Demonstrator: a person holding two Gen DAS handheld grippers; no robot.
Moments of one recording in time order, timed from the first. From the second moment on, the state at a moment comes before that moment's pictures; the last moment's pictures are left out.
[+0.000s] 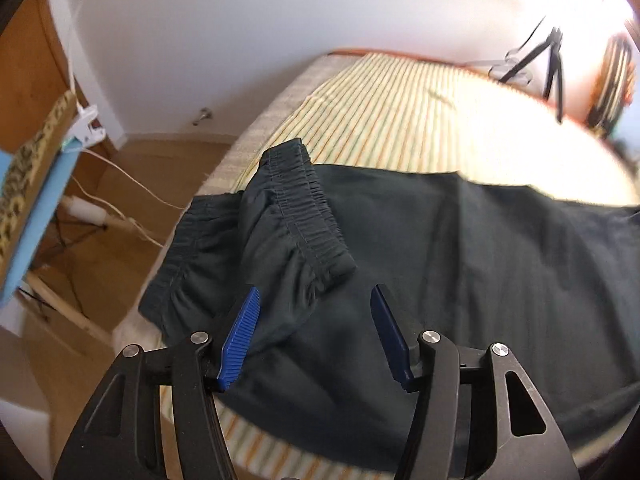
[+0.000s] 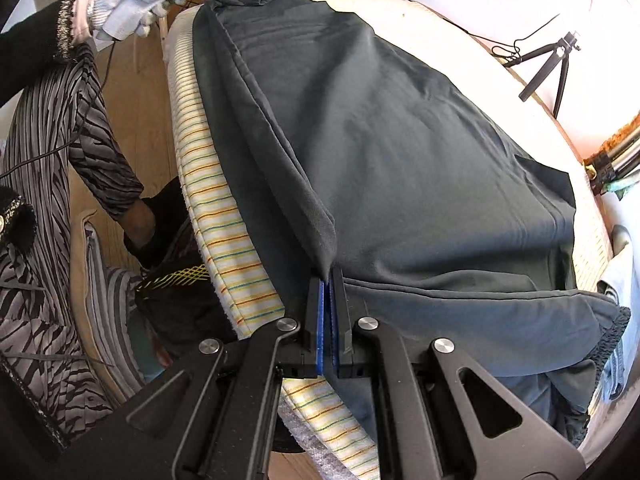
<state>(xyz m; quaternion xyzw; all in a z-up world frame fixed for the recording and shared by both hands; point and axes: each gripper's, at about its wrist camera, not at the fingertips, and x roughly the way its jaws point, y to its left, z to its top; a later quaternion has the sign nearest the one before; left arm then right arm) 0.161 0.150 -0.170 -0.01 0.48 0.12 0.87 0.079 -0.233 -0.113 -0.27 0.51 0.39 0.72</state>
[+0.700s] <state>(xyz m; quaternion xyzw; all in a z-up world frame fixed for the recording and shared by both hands) 0.116 0.256 -0.173 -0.26 0.44 0.14 0.85 0.087 -0.238 -0.102 -0.28 0.50 0.37 0.73</state>
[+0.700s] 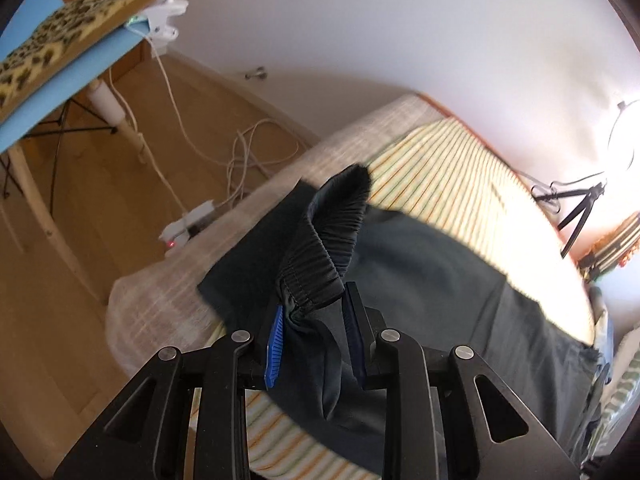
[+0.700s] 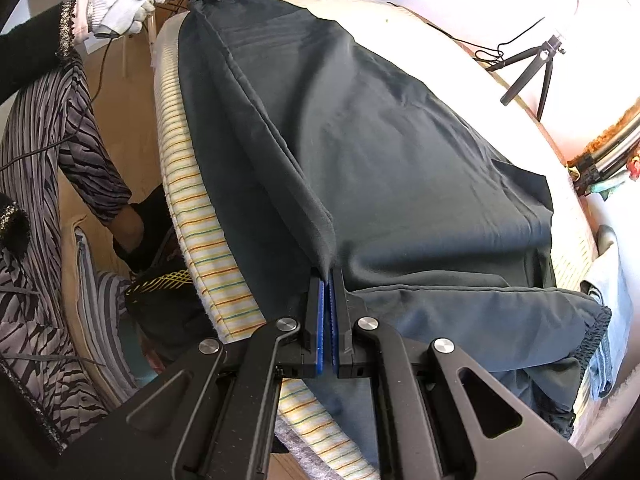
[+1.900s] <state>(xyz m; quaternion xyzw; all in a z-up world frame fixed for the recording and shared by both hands) 0.098 0.302 -0.174 -0.33 0.42 0.16 0.83 0.092 -0.245 -0.078 -0.30 0.48 0.33 0.76</state>
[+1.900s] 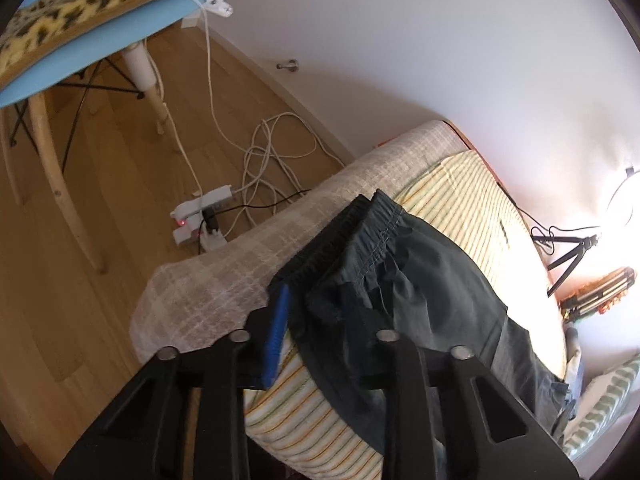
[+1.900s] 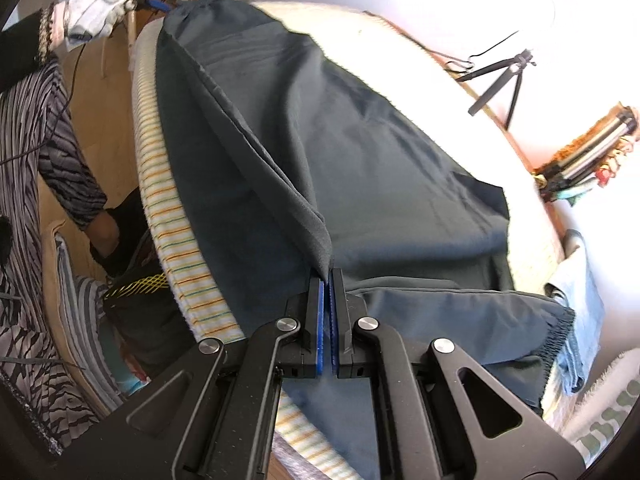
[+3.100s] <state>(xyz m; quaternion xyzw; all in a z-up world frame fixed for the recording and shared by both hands) 0.179 -0.042 -0.074 -0.17 0.44 -0.21 0.86 0.072 -0.417 -0.043 0.08 0.46 0.08 0.88</state>
